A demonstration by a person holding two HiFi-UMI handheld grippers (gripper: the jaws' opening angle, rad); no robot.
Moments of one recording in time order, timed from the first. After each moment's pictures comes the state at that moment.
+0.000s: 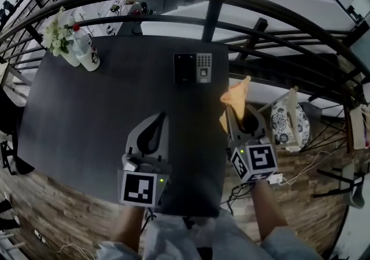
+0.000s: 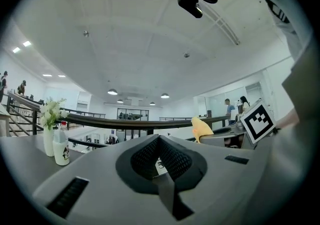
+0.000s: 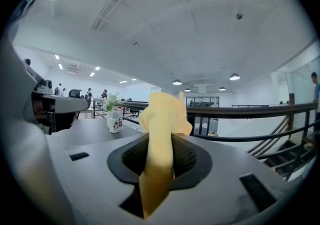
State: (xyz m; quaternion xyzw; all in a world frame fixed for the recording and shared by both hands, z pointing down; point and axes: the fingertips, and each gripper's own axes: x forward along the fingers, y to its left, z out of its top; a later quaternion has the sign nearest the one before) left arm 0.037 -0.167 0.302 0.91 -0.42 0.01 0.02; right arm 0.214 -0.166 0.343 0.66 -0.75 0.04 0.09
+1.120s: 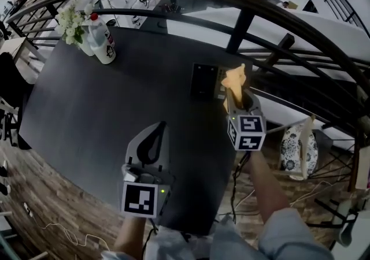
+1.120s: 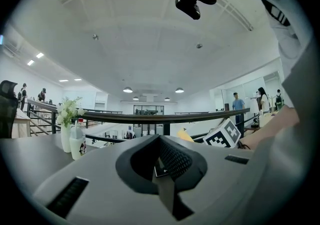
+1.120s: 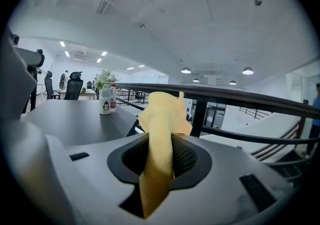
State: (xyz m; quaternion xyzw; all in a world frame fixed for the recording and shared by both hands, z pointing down) left arm 0.023 -0.203 0.325 0.86 -0.51 0.04 0.03; right arm 0.229 -0.325 0.434 0.62 -0.76 0.05 0.17
